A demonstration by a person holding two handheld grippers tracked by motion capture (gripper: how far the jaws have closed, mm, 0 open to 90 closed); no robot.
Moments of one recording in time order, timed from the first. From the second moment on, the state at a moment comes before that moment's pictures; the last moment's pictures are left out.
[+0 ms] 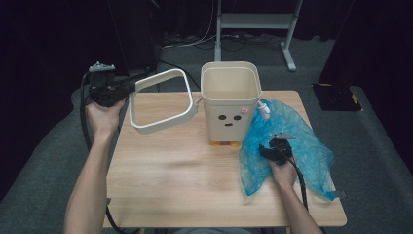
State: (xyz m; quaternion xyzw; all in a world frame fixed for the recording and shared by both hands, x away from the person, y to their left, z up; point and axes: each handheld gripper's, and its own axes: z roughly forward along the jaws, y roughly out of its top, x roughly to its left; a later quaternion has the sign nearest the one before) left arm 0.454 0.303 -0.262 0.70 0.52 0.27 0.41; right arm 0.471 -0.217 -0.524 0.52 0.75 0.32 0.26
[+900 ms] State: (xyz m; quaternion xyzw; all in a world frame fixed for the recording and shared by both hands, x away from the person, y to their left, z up) left arm 0.446 0.309 -0.297 0.70 0.54 0.29 0.38; right arm 0.471 -0.217 -0.524 0.52 0.75 0.32 0.26
